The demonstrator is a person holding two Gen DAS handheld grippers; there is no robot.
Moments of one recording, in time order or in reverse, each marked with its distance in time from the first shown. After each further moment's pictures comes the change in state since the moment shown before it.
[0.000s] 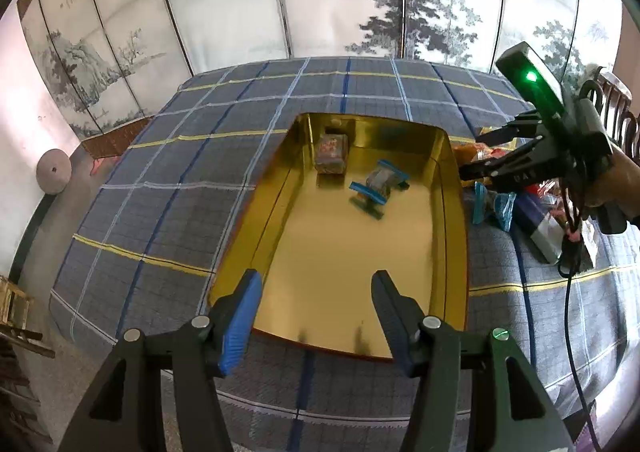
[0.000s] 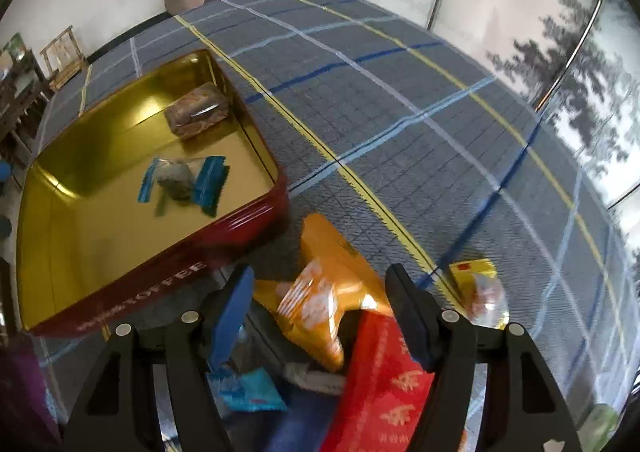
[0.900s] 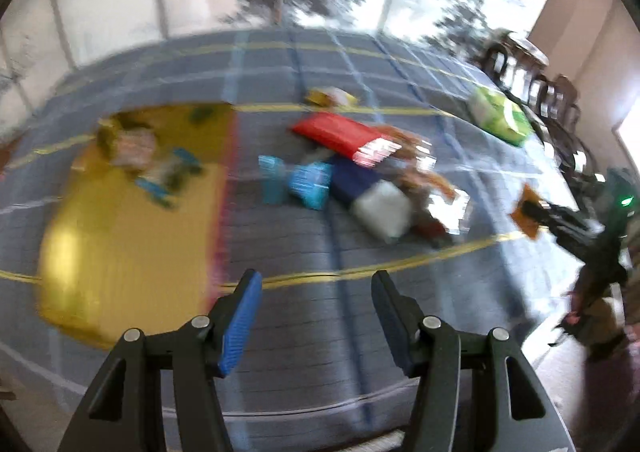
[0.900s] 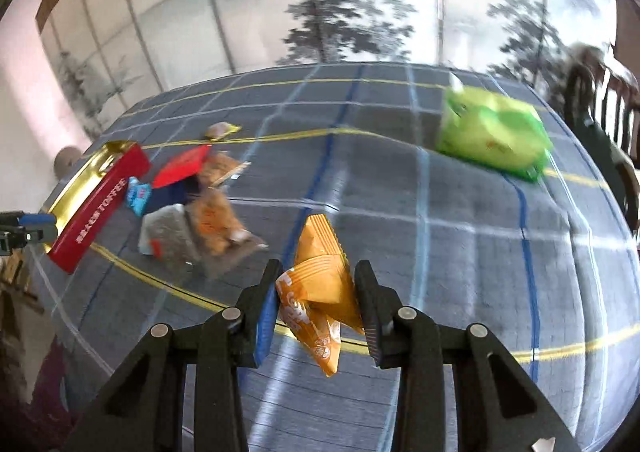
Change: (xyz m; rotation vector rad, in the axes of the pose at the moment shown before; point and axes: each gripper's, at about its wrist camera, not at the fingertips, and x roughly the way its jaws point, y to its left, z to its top) left arm 0.000 -0.133 0.018 0.120 0.169 -0.426; right arm -0.171 -0.056 -0.309 0.668 -0.324 -0.225
